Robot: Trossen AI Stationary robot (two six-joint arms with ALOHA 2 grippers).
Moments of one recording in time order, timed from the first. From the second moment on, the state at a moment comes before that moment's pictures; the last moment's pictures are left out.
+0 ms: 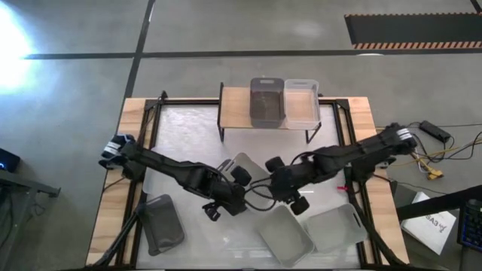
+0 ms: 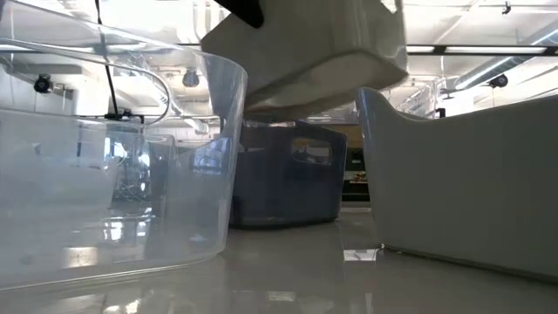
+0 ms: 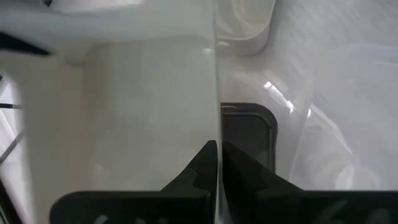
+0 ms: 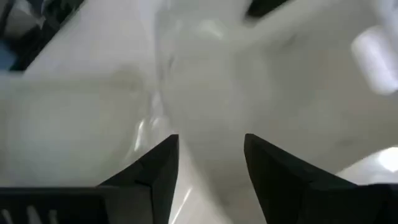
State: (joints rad) left arm -0.36 1.77 1.66 -0.91 -0.16 0.48; right arm 0.32 1.56 1.46 -0.90 -0.03 -0.26
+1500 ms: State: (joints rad) left arm -0.49 1.21 1.30 -1.12 -1.09 -0.43; right arm -0.05 1.74 1.69 -0.62 0.06 -0.35
